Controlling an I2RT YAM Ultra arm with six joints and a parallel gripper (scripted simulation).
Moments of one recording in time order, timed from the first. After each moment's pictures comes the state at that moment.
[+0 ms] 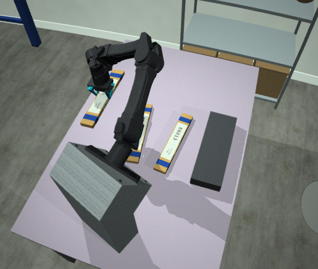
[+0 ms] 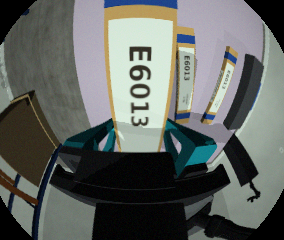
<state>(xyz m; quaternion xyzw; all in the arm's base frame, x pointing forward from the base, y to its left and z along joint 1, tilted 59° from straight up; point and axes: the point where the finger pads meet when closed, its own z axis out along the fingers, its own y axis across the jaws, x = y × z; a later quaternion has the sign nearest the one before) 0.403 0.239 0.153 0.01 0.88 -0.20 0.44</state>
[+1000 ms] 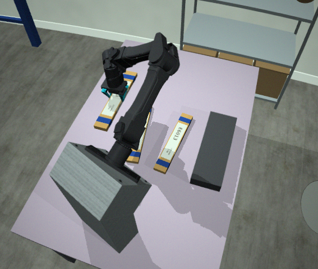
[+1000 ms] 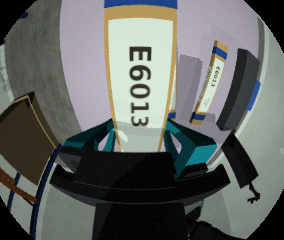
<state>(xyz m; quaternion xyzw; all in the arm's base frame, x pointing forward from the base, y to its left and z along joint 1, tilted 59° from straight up) 0.390 0.178 0.177 0.01 0.88 -0.19 0.44</state>
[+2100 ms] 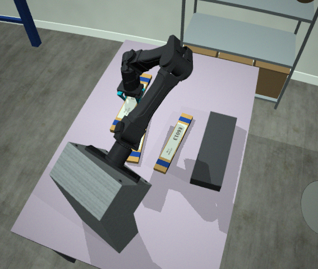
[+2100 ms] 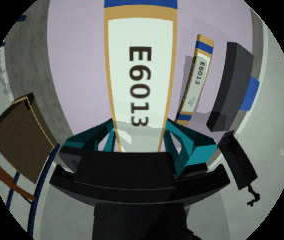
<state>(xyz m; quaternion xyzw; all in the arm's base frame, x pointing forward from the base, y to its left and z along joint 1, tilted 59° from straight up) 0.376 0.109 0.204 0.01 0.88 -0.19 0.45</state>
